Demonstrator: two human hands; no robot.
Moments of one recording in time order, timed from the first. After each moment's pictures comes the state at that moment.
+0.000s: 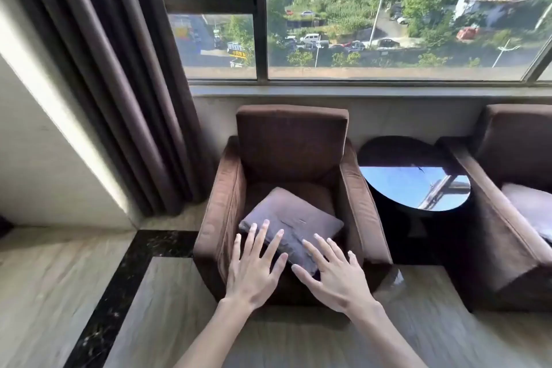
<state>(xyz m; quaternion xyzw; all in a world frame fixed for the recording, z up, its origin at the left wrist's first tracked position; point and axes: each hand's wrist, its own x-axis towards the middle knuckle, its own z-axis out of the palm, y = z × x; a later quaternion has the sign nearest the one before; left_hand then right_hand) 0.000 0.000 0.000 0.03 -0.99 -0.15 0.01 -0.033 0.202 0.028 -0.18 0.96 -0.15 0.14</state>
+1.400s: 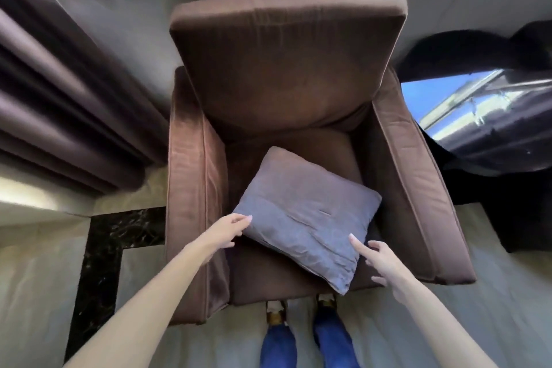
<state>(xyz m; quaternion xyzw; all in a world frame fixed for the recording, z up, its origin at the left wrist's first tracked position) -0.418 -0.206 -0.241 0.24 -0.75 -0.49 -0.38 -0.385 0.146 -0.238 0.34 0.71 -0.50 0.35</state>
